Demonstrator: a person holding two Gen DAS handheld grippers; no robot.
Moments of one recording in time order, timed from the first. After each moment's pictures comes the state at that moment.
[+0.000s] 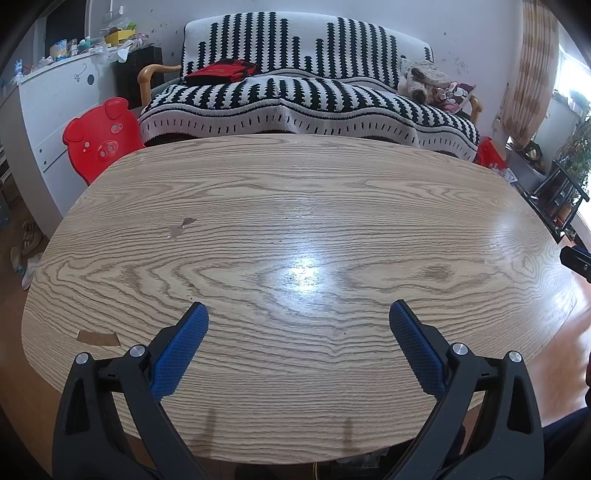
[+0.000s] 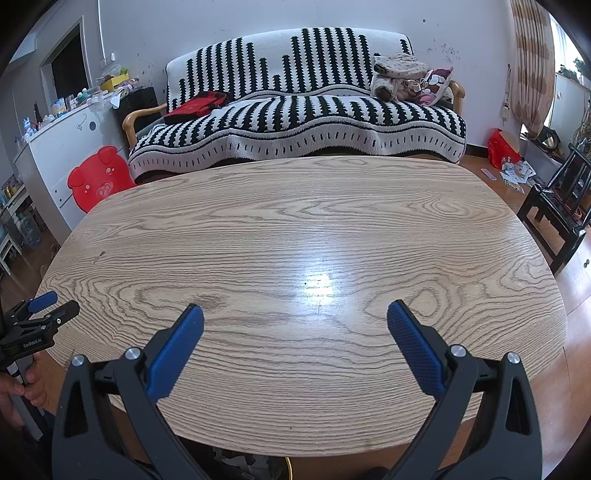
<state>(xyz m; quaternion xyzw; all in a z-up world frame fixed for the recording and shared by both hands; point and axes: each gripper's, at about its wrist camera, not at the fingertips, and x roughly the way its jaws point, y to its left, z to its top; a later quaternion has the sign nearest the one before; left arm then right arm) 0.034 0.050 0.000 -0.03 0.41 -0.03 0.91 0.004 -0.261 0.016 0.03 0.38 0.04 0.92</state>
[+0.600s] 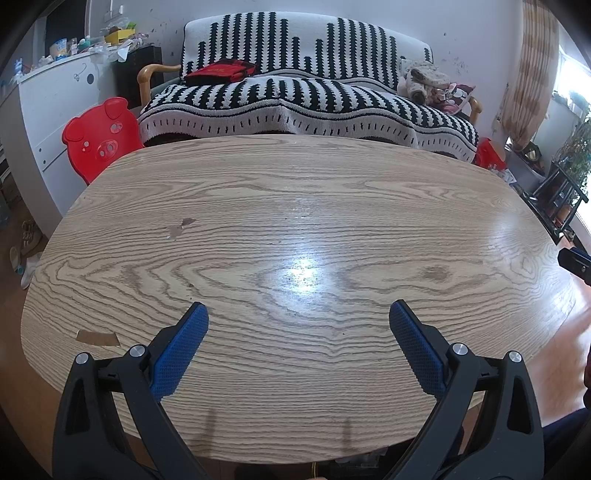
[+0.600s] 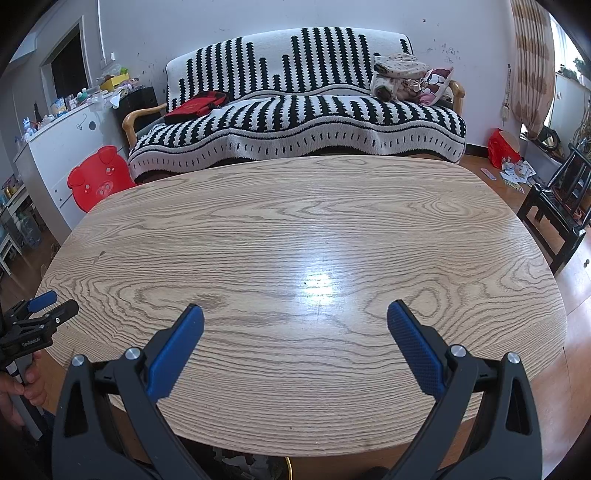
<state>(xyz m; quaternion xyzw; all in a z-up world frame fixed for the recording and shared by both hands) 0.033 0.049 0.001 -0.02 0.41 -0.03 0.91 0.004 -0.261 0.016 0.03 0.38 0.04 0.92</state>
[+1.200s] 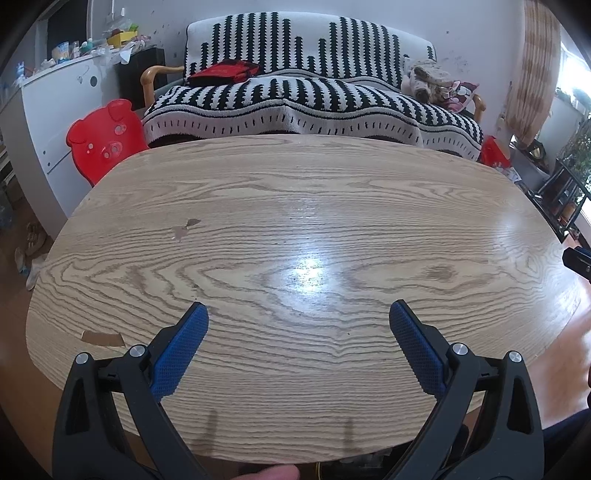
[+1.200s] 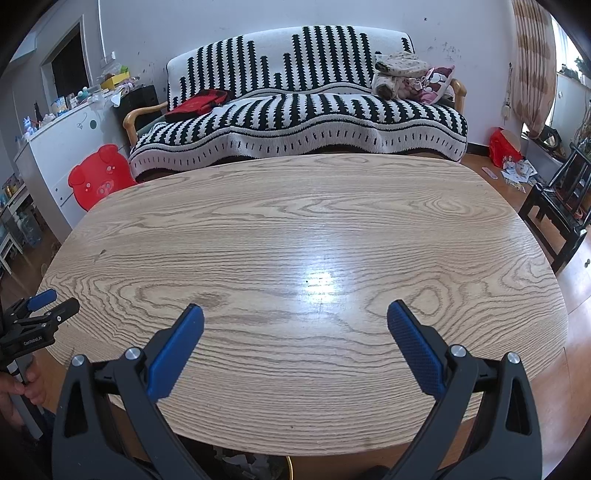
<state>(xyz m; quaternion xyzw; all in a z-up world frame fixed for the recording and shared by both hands) 0.034 0.047 -0.001 -0.02 0.41 -0.02 0.91 0.002 -0.258 0.013 0.03 0.38 0.04 0.92</state>
